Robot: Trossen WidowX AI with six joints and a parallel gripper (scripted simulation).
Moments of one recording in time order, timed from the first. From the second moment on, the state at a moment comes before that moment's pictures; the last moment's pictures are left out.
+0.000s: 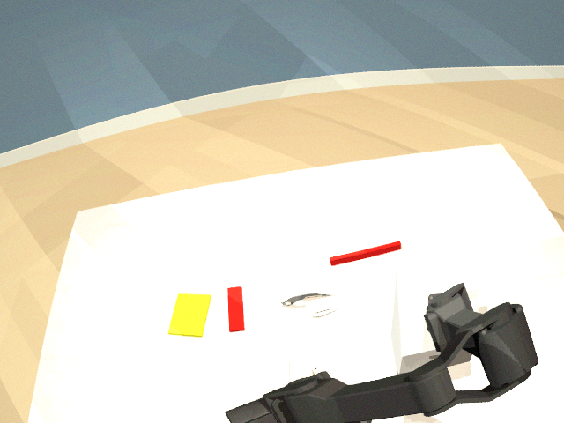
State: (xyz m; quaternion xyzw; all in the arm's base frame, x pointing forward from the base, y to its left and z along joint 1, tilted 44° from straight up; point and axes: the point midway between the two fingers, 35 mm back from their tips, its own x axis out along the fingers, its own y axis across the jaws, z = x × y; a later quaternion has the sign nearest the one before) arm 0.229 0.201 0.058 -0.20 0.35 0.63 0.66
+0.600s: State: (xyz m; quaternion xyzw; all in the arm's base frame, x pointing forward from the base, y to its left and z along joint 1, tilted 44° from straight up) arm 0.233 0.171 0.083 -0.20 0.36 0.63 0.66
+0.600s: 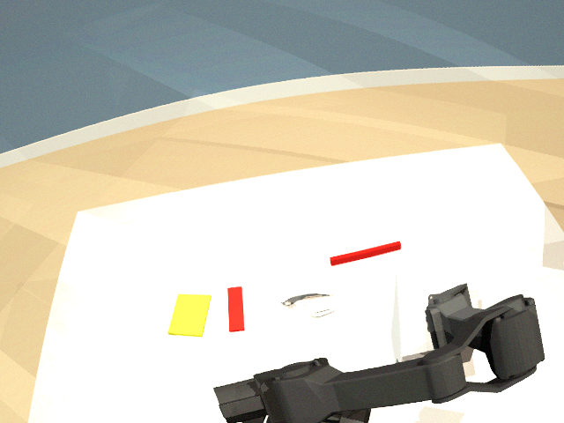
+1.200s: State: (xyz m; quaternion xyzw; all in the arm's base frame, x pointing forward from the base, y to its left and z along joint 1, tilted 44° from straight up) arm 0.232 0.147 0.110 -0.20 0.36 0.63 0.66
